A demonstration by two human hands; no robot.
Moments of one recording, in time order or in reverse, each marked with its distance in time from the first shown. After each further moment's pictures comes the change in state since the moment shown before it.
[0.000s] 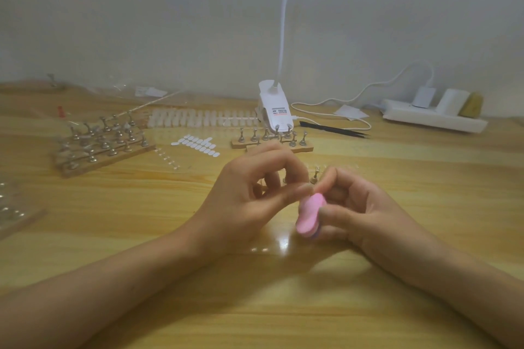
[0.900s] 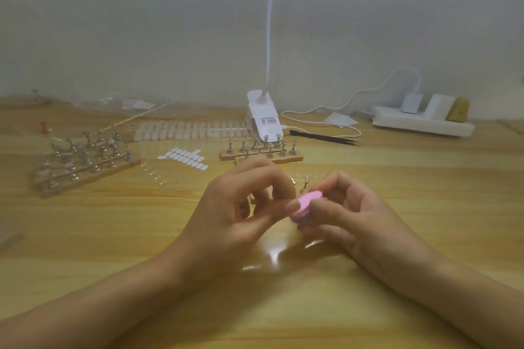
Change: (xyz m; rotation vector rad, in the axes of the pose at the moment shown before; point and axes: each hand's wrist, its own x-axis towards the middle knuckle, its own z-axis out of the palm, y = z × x) left_hand 0.000 0.001 0.002 0.094 0.027 0.040; right_hand 0.002 0.000 0.000 0.009 0.123 -0.001
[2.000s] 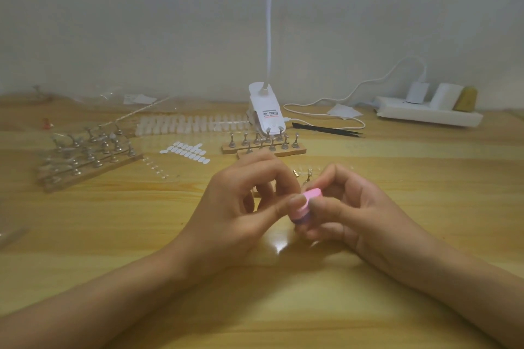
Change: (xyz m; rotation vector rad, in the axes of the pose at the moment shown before) left_hand 0.000 -0.001 0.002 0.005 -0.016 -0.004; right_hand 0.001 -0.002 0.000 0.036 -0.022 0.028
